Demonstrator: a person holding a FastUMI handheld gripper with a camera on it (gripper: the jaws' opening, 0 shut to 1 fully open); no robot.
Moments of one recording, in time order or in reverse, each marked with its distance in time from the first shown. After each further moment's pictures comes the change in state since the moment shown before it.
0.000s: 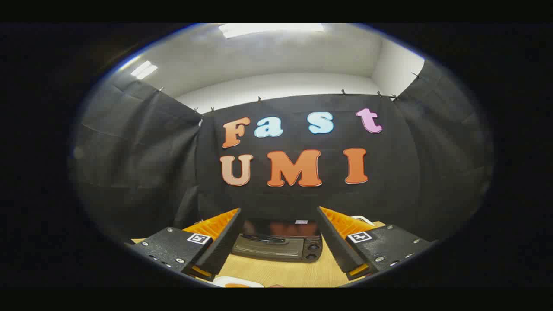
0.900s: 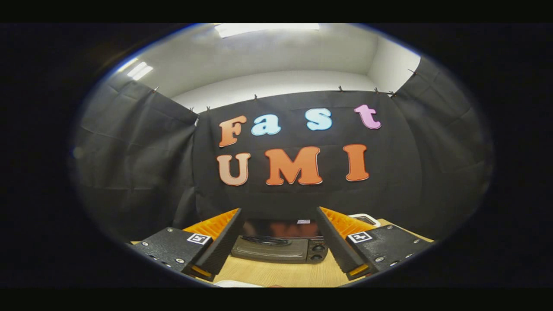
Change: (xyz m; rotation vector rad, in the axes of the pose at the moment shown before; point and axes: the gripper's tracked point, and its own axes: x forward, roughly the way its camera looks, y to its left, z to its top) arm 0.032 0.006 -0.025 0.021 0.021 -0.020
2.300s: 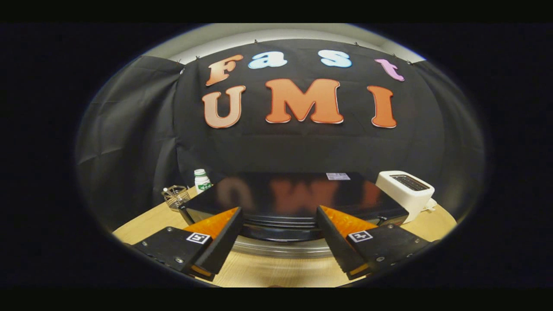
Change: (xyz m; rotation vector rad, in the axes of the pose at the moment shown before) arm 0.162 0.048 -0.198 -0.061 0.395 -0.043
